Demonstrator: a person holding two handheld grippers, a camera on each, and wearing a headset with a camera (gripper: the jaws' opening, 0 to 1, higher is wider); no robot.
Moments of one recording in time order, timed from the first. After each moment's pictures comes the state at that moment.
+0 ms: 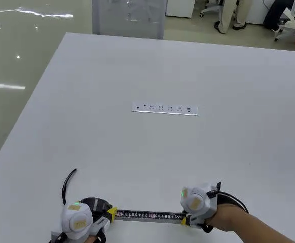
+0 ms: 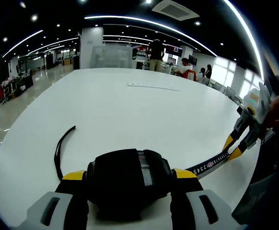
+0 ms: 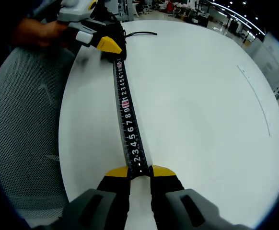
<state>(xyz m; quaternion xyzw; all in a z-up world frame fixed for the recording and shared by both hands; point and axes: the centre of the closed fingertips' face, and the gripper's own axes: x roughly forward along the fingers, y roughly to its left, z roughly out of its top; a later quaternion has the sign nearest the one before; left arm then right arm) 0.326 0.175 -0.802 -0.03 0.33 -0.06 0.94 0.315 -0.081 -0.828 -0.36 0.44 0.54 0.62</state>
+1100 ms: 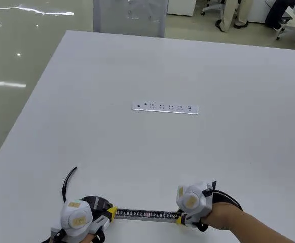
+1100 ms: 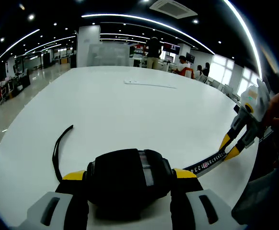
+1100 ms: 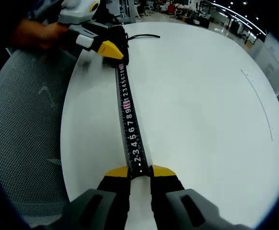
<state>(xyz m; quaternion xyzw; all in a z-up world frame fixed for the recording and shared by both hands) 0.326 0.175 -0.803 -0.03 0.34 -0.08 0.94 0.312 -0.066 -0.827 -0.35 0.44 0.55 0.62</state>
